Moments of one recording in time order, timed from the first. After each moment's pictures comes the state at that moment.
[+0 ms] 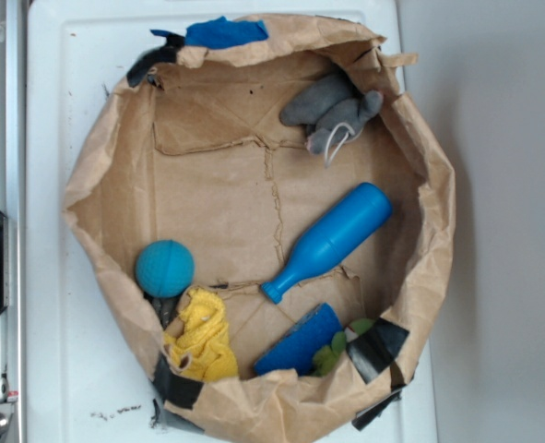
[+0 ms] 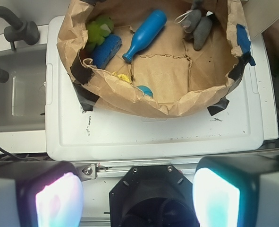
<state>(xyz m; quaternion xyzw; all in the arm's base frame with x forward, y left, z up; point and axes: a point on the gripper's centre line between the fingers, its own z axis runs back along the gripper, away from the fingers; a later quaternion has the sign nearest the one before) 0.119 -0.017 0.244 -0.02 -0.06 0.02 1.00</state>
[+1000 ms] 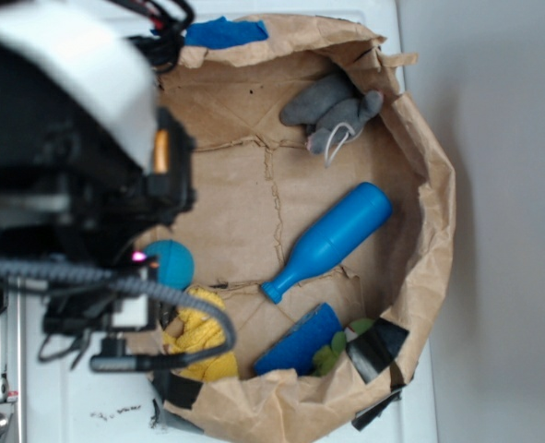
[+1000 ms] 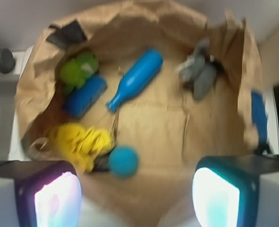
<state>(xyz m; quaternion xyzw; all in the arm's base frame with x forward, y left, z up) 0.214 0.013 0.194 0.01 -0.12 -0.03 0.99</state>
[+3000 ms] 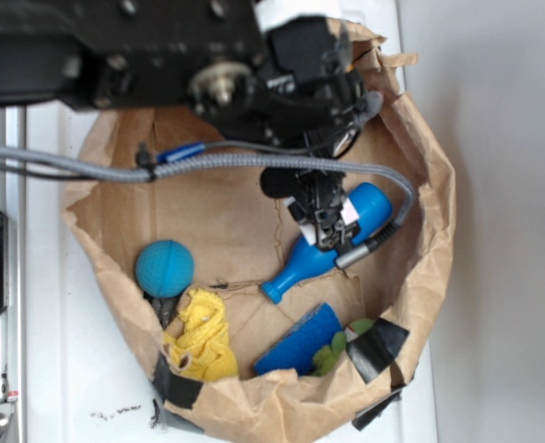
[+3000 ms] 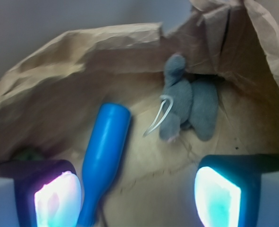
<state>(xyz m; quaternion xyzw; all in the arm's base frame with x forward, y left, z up) 0.286 0.044 0.111 -0.04 -0.16 0.24 0.96</state>
